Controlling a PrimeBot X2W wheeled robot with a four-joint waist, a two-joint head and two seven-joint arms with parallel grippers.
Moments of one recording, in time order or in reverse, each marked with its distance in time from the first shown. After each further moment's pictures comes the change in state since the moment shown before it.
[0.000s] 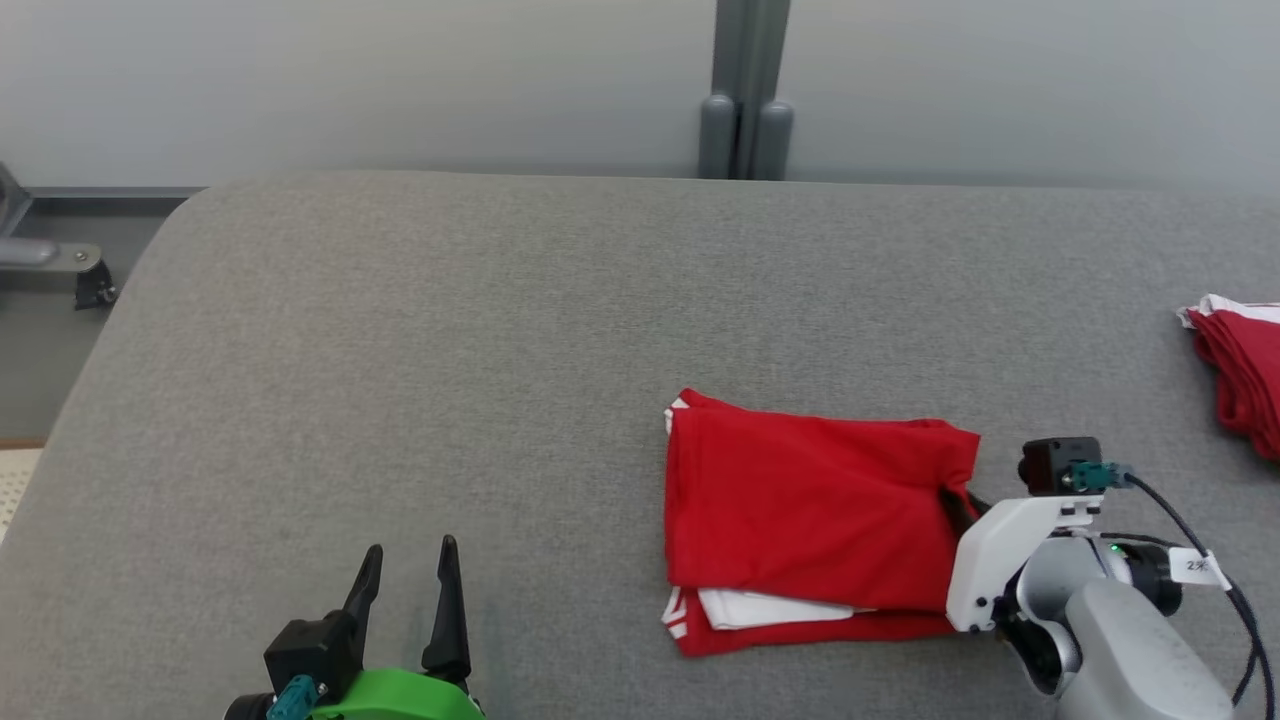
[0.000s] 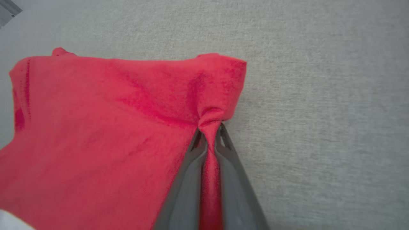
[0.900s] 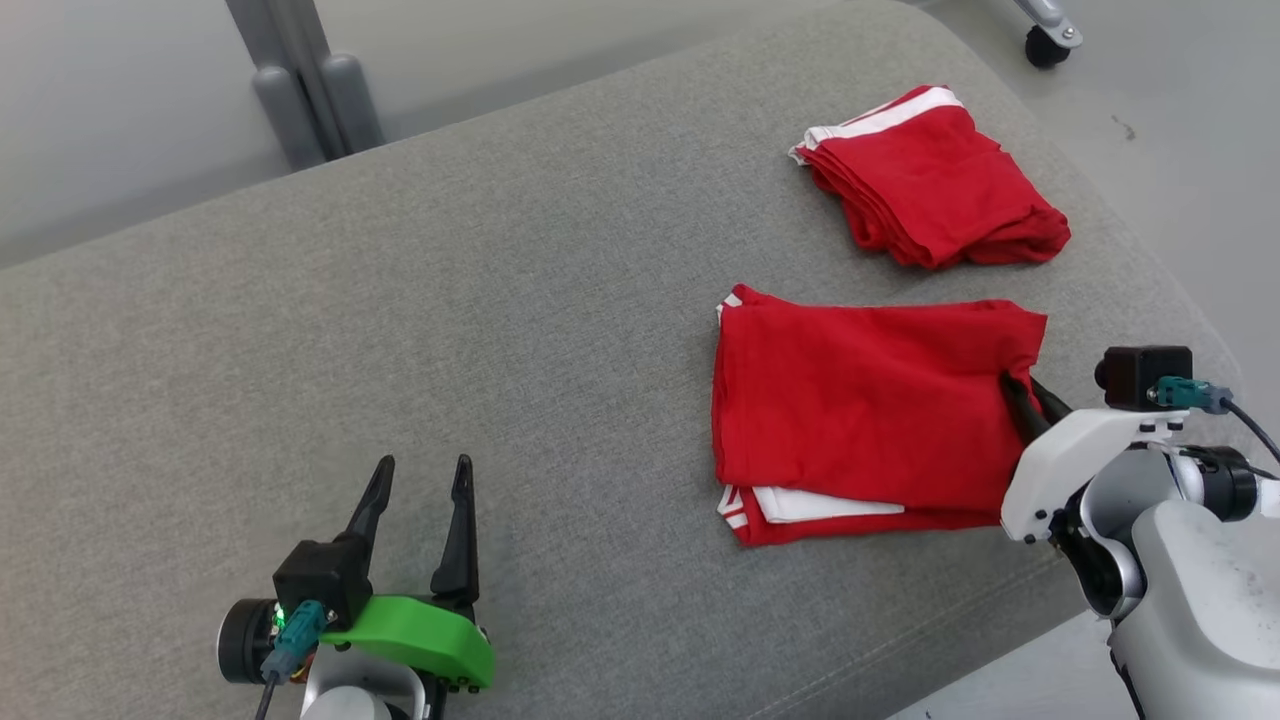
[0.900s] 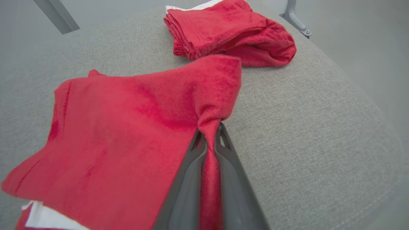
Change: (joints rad) left arm -0.114 0.022 -0.031 -0.026 0.049 -0.018 0.012; right arm -0.043 -0.109 -0.023 -0.173 0.026 -0.001 -0.016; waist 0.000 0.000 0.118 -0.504
